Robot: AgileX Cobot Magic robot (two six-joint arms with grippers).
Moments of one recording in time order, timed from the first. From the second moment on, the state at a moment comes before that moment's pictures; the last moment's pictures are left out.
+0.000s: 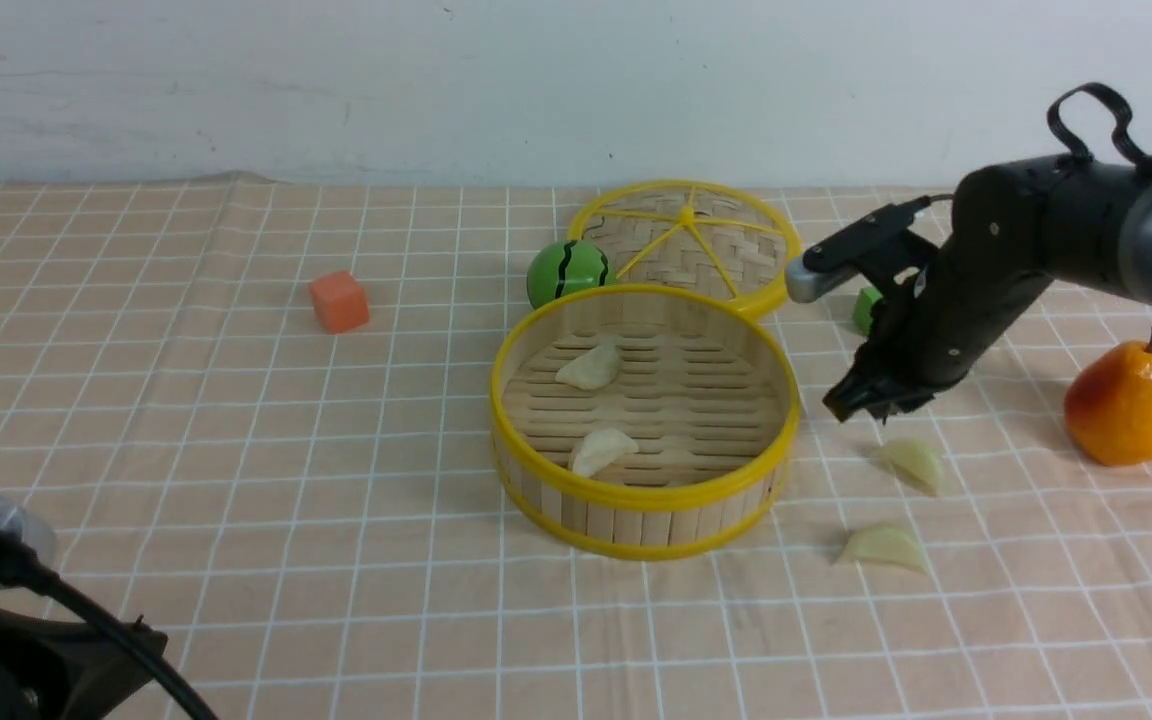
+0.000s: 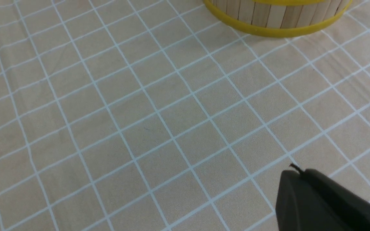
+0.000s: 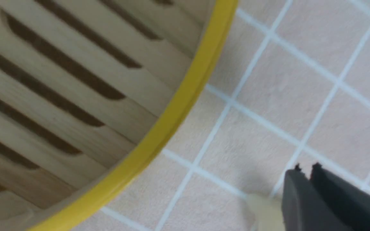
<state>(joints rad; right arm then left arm) 0.21 2.04 -1.60 0.01 0.73 -0.31 -0.56 0.65 -0.50 0.19 0.58 -0.18</state>
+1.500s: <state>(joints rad) 0.33 2.18 -1.80 0.42 0.59 -0.47 -0.56 0.65 -0.50 0.19 0.56 -0.18</state>
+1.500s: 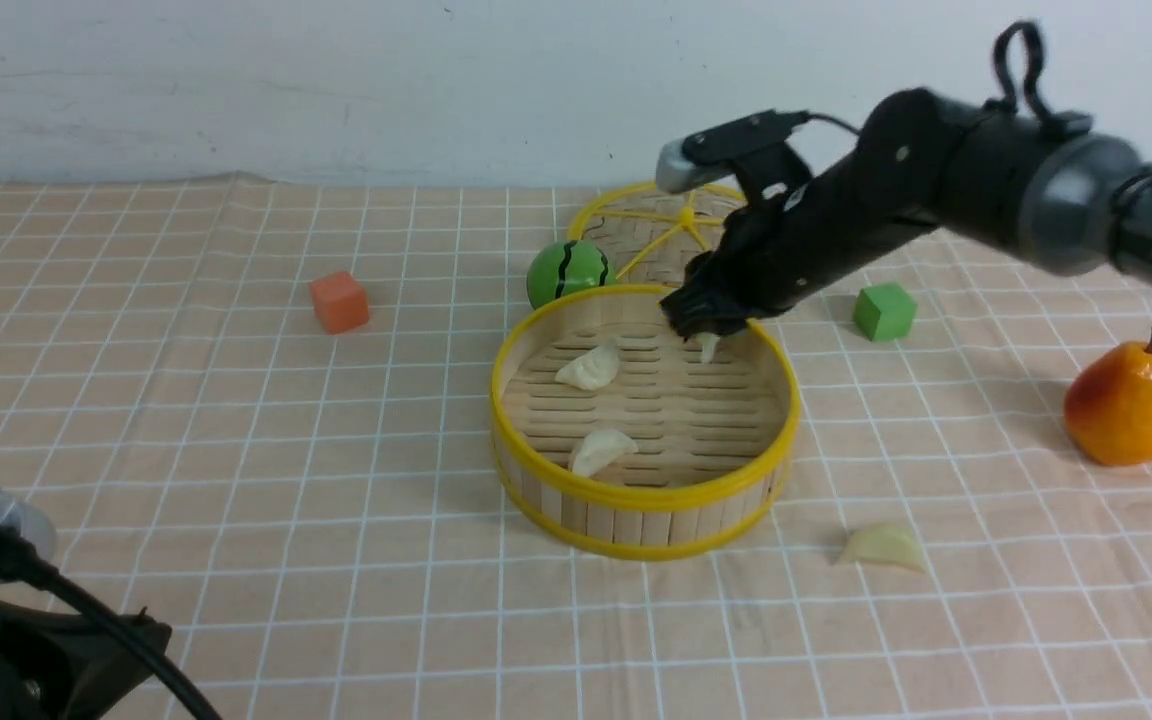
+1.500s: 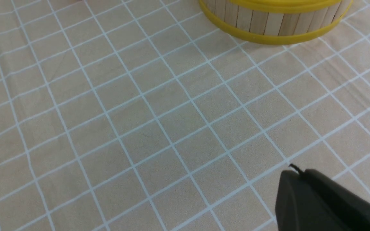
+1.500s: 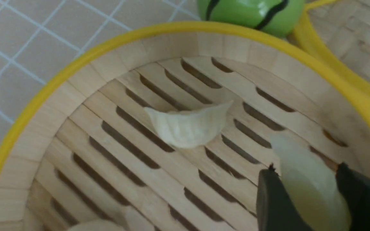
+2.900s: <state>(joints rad) 0.30 2.13 -1.64 0.05 1.20 -0.20 -0.56 0.65 -0.50 0.15 0.58 -0.18</state>
